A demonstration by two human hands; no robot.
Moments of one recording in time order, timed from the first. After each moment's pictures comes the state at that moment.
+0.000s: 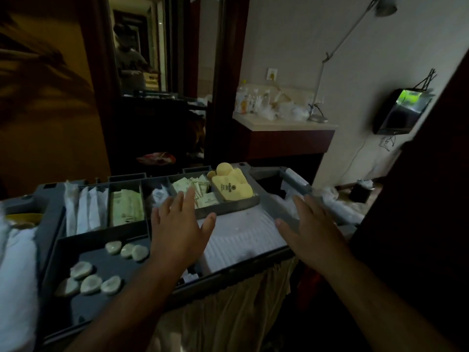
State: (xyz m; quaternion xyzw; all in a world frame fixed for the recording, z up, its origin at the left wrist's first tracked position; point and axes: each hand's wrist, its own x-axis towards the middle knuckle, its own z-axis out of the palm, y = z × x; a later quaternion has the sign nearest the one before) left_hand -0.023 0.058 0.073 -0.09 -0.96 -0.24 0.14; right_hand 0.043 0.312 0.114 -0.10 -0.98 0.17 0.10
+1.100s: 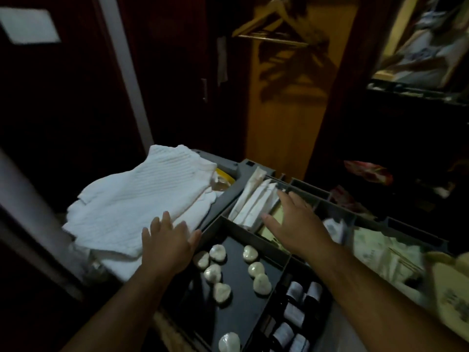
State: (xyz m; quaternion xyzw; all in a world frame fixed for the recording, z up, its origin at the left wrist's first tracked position) left_hand -0.045 -0.143 -0.013 0.48 -0.88 -0.04 0.00; right_hand -0.254 0.032 0.054 0.41 -0.89 0.20 -0.09
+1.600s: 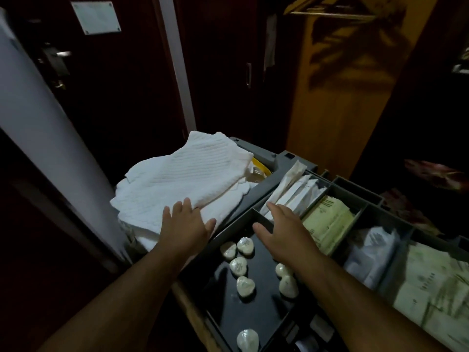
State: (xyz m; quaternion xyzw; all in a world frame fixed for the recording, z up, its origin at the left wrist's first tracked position) left_hand -0.036 -0.159 -0.008 0.51 -0.86 0.01 -0.04; right_hand -0.223 -0.019 0.007 0.50 -0.81 0.24 -0.20
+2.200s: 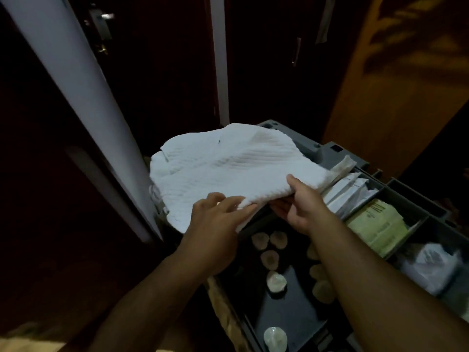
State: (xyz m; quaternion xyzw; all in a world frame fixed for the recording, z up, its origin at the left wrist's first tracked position) left_hand 0.008 -0.117 0.017 0.36 -0.92 -0.03 0.14; right_hand -0.204 -0.120 0.010 0.05 -0.56 0.60 -0.57
